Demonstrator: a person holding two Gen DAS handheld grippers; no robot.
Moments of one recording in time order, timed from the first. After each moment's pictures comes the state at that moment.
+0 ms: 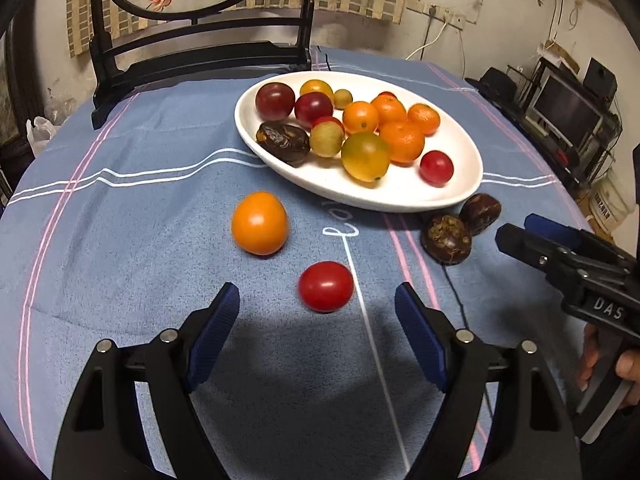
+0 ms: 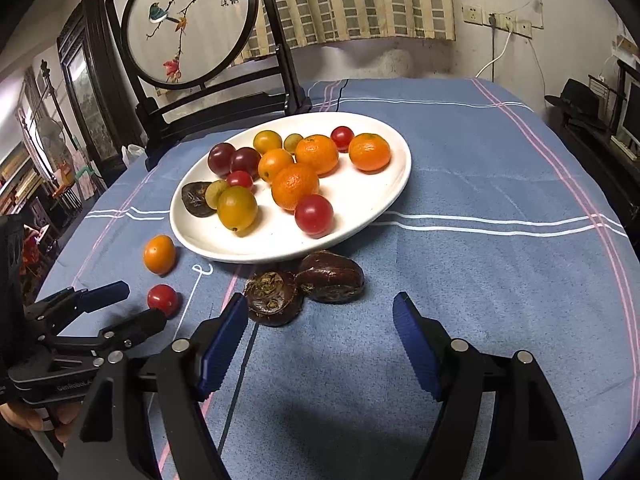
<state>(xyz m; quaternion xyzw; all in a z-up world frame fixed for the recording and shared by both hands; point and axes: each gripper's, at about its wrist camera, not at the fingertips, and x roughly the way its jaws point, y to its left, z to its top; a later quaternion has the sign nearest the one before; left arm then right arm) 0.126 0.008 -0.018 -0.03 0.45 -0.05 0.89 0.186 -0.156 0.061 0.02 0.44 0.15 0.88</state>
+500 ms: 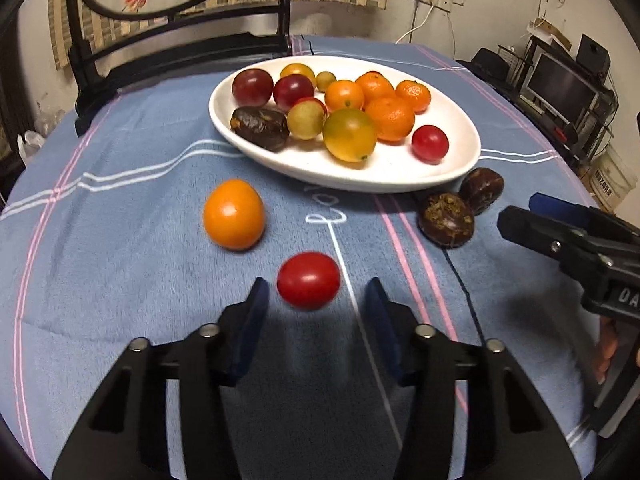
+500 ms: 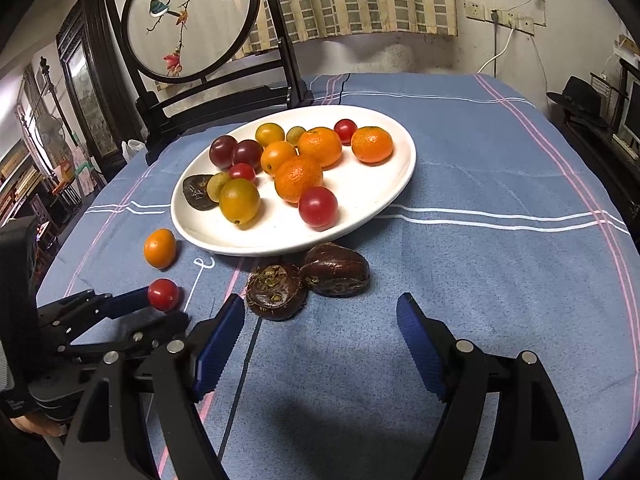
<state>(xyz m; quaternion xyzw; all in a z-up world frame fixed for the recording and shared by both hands) 0.134 -0.007 -0.035 0.01 0.45 -0.06 0.89 0.185 -0.153 0.059 0.02 0.45 0.15 0.88</state>
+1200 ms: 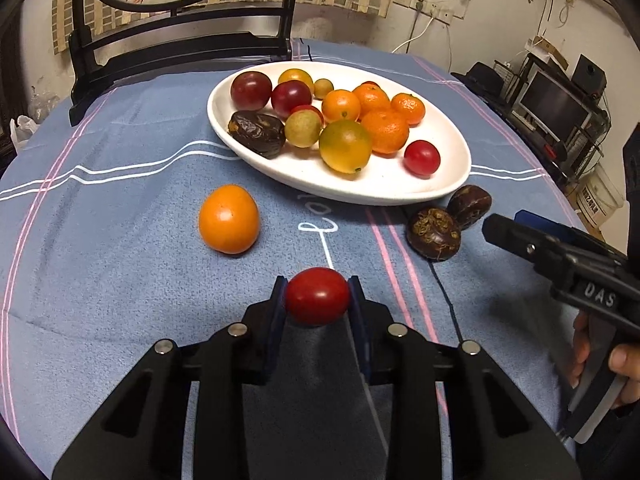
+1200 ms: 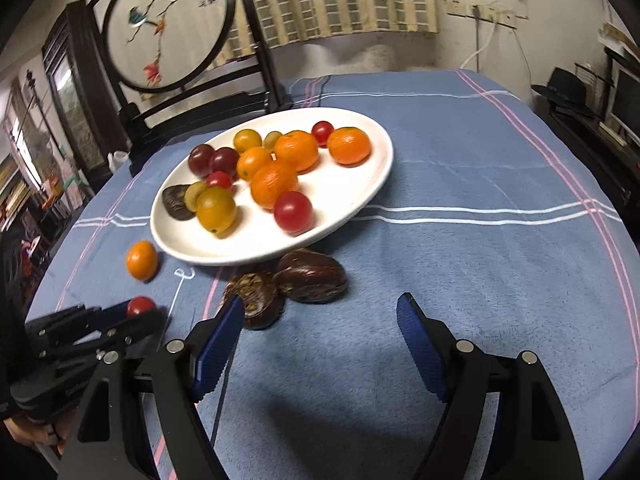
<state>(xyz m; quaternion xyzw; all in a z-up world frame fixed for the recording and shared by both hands) 0.137 -0.001 -0.031 -0.04 0.45 -0.08 0.89 0.192 -0.165 0.052 0.05 0.45 0.12 0.88</state>
